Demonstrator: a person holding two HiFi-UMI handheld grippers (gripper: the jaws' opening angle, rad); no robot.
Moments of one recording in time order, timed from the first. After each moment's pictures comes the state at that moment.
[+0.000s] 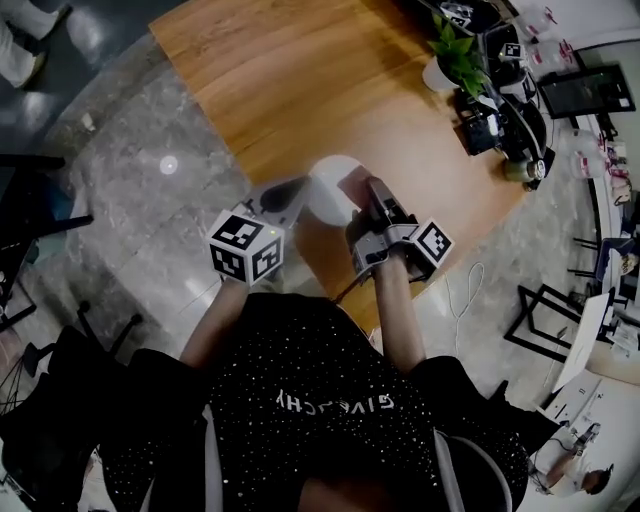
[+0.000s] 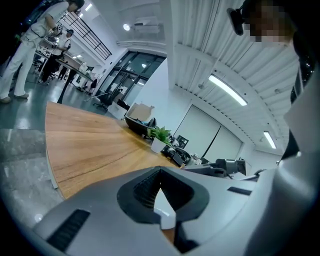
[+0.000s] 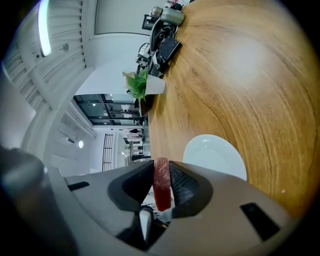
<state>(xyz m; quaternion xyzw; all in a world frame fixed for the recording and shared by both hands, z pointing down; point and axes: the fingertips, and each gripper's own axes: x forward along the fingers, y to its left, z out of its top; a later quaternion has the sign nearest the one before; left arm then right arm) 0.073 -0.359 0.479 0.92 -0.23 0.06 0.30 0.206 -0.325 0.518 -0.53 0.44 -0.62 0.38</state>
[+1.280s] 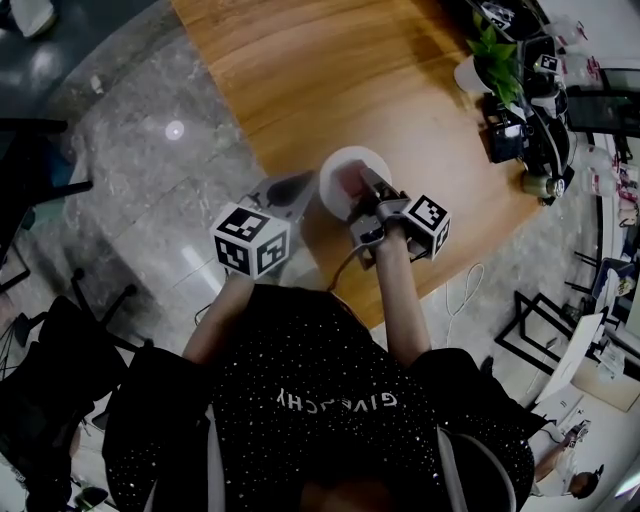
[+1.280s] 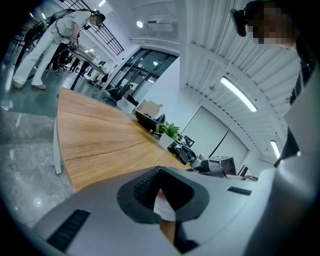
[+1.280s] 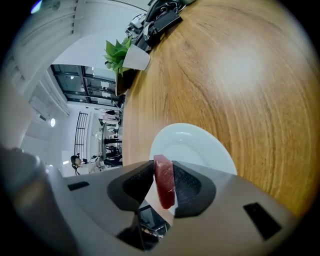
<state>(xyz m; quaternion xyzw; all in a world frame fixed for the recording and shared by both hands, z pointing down) 0.064 -0.362 0.519 0.90 -0.26 0.06 0.36 0.182 -0.347 0.594 -0.56 0.41 -0.69 0.22</state>
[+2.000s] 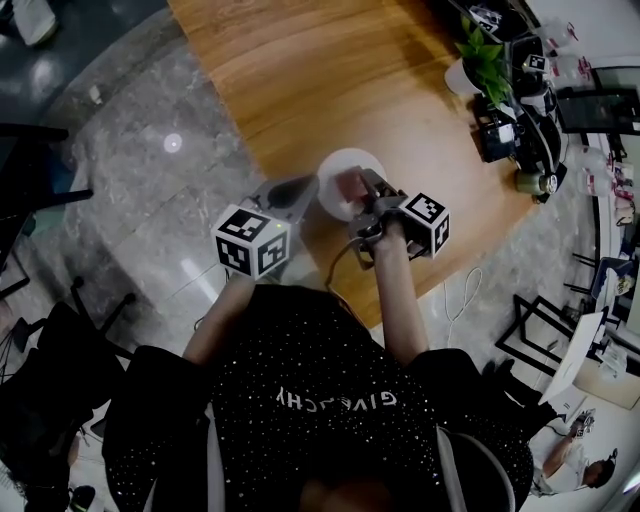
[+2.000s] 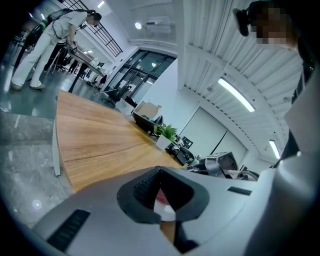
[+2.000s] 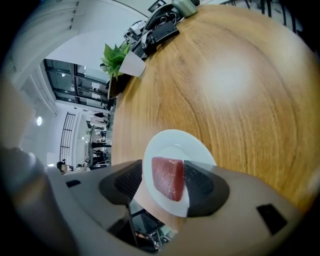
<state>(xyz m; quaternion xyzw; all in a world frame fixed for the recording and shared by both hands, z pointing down) 0.062 -0.351 0.508 0.90 -0.25 0.06 0.35 0.189 -0.327 0.589 -0.61 0.36 -0.68 0.19</state>
